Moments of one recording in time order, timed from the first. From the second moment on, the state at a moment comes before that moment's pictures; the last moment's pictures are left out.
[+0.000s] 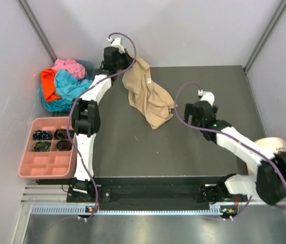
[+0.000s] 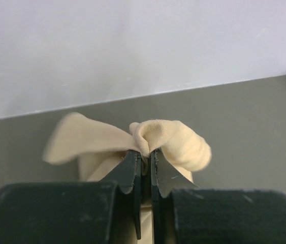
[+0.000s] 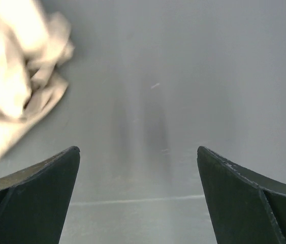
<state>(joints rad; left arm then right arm) -0.21 2.36 2.15 0.02 0.29 -0.36 0.48 1.18 0.76 -0.21 0.46 0.39</state>
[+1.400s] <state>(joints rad) -0.20 2.28 1.81 0.14 0.29 -0.40 0.48 1.86 1.20 -0.11 -0.16 0.34</state>
